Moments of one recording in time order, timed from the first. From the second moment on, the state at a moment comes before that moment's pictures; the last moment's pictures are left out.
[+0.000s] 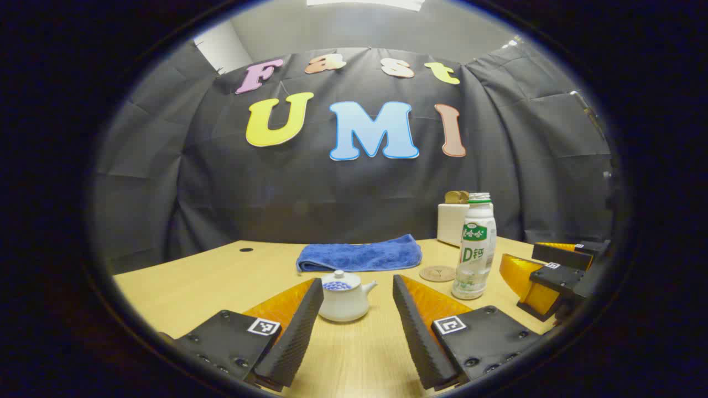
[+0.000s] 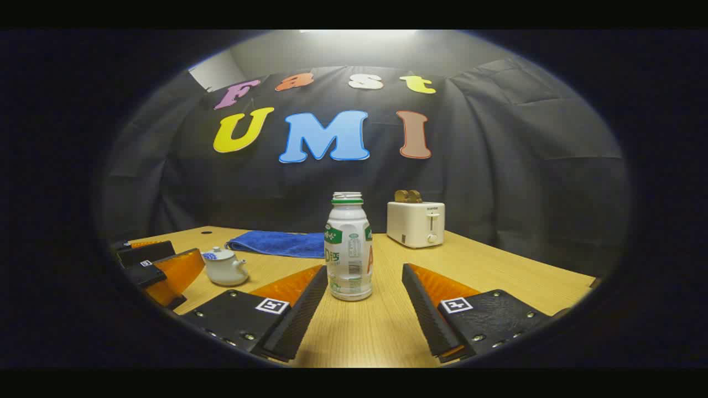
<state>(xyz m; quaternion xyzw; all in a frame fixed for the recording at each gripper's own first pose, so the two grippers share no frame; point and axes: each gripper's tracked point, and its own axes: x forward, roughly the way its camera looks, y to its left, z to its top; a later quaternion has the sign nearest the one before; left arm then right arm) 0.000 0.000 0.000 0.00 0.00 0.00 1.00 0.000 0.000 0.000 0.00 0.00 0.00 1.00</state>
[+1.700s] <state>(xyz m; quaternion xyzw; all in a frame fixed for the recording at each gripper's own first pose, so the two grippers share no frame) 0.090 0.030 -0.005 0.02 0.06 0.03 1.00 0.004 -0.002 0.024 0.00 -0.01 0.00 1.00</state>
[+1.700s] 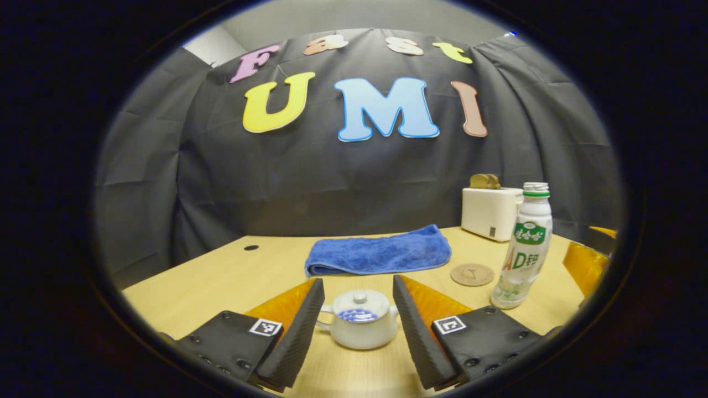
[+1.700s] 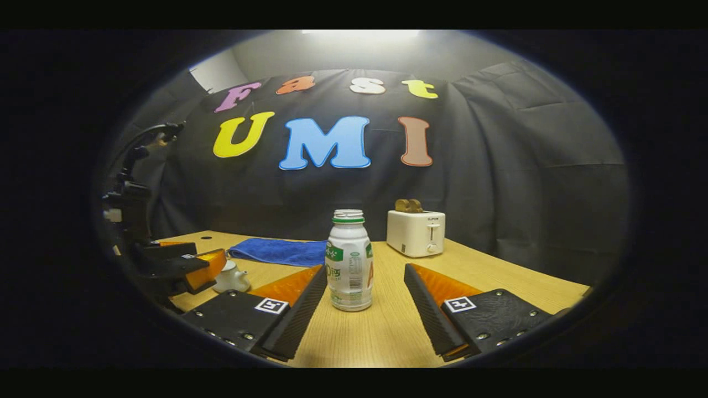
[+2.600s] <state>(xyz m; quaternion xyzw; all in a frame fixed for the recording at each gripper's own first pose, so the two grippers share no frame) 0.118 0.025 -0.026 0.05 0.10 0.05 0.99 0.006 -0.020 0.014 0.01 0.01 -0.01 1.00</state>
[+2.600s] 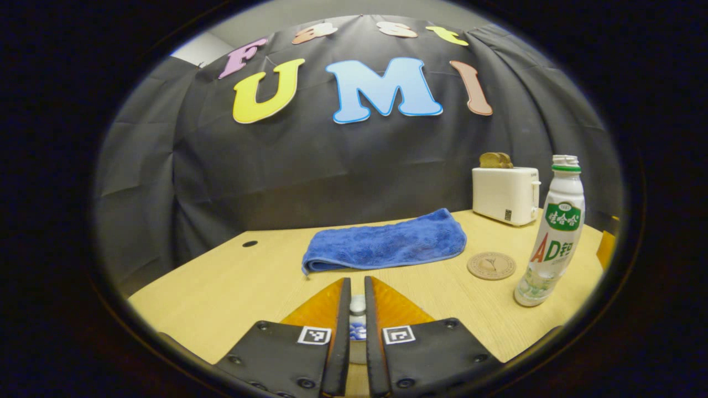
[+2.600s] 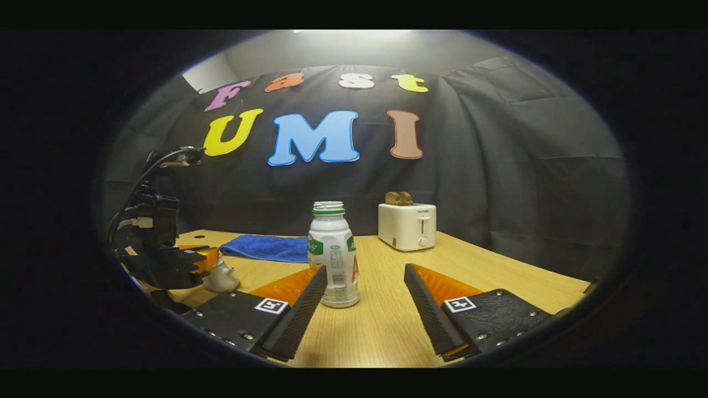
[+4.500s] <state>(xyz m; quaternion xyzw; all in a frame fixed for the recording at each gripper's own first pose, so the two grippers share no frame) 0.056 0.101 0.018 -0.01 0.08 0.06 0.99 0.091 0.022 -0.014 0.01 0.08 0.07 0.99</state>
